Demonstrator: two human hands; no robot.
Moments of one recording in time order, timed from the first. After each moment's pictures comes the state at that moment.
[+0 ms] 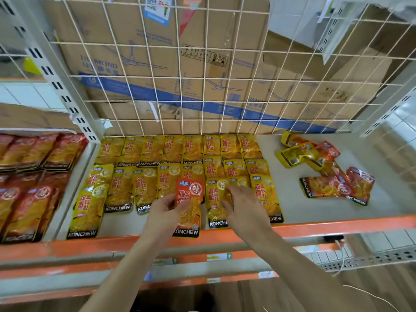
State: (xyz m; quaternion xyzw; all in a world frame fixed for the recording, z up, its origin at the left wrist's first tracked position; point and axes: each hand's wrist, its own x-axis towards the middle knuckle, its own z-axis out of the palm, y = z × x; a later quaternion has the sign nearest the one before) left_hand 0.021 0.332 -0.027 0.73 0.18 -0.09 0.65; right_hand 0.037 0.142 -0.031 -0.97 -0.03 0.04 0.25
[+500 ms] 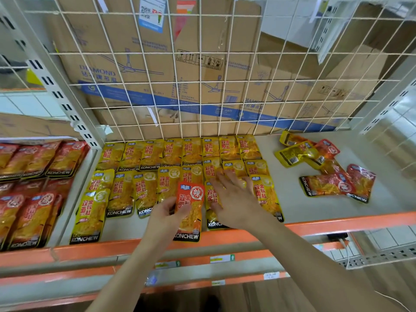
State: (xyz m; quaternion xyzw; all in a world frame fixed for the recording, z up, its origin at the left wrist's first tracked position) left_hand 0.015 0.332 -0.027 0.73 0.16 -0.09 0.65; right_hand 0.065 0.147 -0.026 -0.98 -0.18 0.09 0.05
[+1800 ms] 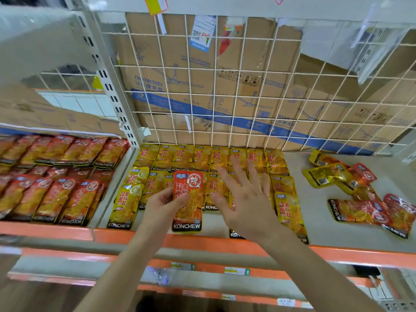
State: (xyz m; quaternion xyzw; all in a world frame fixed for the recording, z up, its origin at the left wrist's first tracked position) left_hand 0.008 0.377 0.011 0.66 0.18 0.00 0.73; right_hand 0.045 0.180 0.029 -0.96 -0.20 -0.02 0.20
